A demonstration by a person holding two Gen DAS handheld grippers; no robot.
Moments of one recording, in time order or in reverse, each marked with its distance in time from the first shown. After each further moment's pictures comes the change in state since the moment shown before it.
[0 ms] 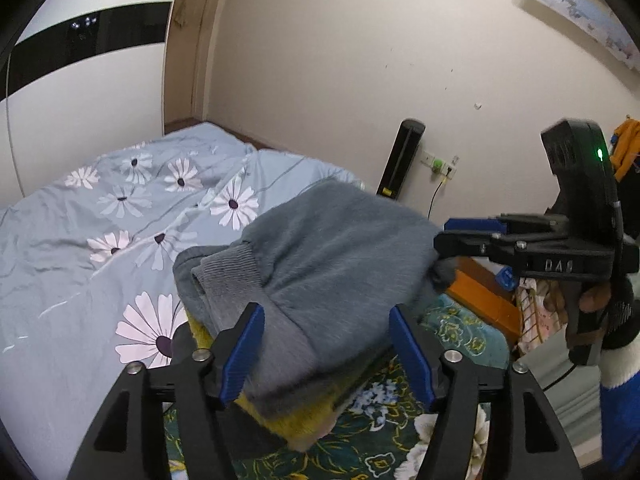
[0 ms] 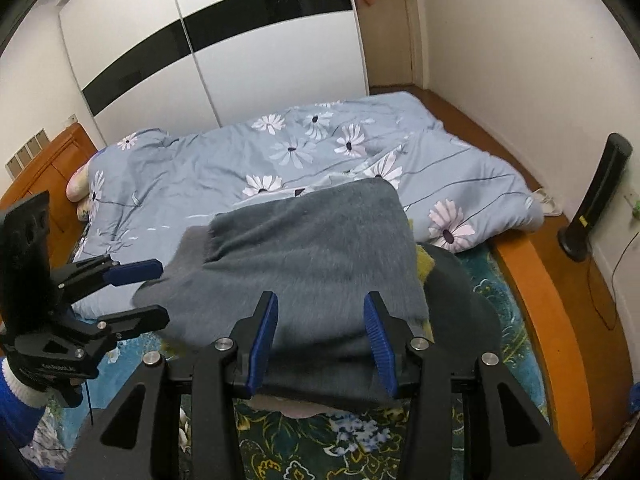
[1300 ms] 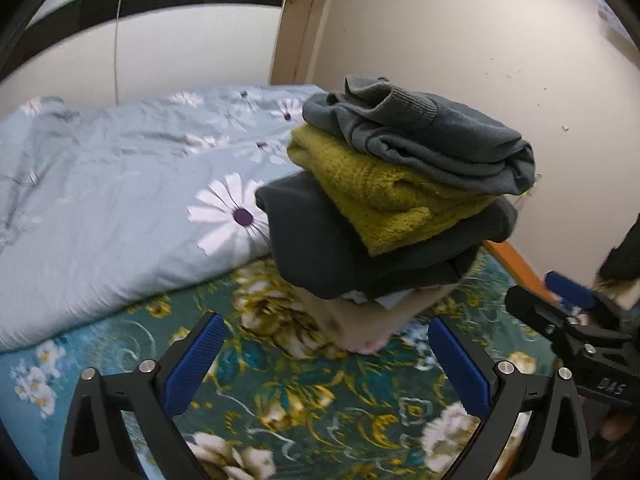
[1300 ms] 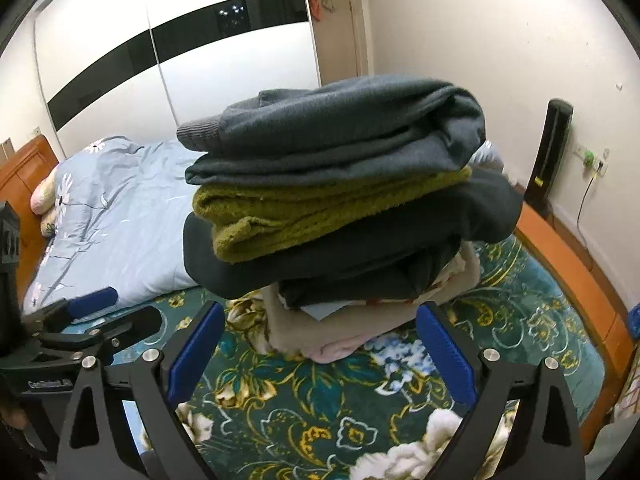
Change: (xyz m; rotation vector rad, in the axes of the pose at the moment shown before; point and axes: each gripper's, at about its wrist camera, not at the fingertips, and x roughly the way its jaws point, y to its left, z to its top) left arm -0.026 0.011 -0.167 -0.239 0.011 0.299; right arm 0.014 0.096 -0.163 0.098 -0.094 -0.193
